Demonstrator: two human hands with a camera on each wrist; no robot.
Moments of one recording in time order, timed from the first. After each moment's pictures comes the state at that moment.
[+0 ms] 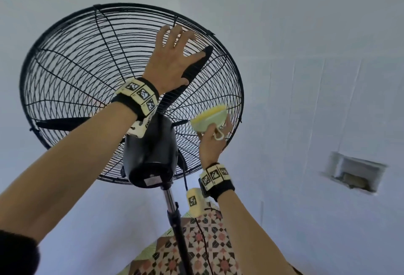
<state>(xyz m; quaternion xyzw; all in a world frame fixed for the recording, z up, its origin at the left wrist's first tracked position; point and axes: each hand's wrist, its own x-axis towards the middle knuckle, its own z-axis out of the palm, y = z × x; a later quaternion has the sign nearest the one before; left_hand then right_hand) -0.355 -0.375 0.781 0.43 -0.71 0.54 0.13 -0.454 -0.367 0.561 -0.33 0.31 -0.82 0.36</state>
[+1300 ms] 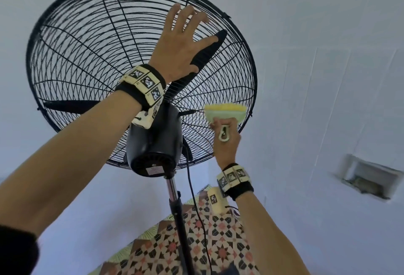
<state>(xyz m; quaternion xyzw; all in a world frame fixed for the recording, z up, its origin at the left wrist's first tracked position) -0.352 -0.383 0.775 0.44 -0.71 0.54 0.14 -0.490 -0.385 0.531 -0.53 0.35 -0.74 0.22</state>
